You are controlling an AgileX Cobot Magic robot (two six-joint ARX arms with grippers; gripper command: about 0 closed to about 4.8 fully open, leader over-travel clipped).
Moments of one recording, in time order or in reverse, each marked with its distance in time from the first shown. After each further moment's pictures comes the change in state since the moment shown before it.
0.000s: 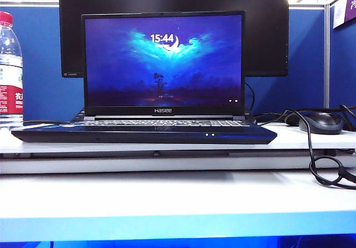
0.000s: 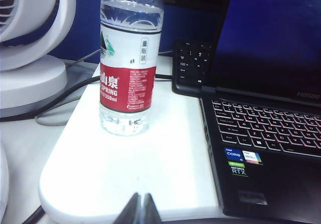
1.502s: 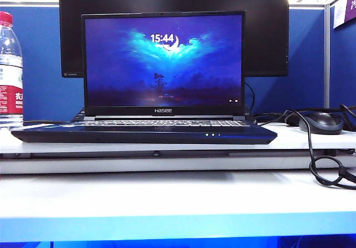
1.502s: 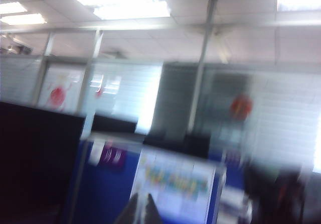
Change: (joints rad) left arm -0.003 0.438 0.910 0.372 0.805 -0.689; right arm 0.000 0.248 0.636 0.541 -0.141 0.584
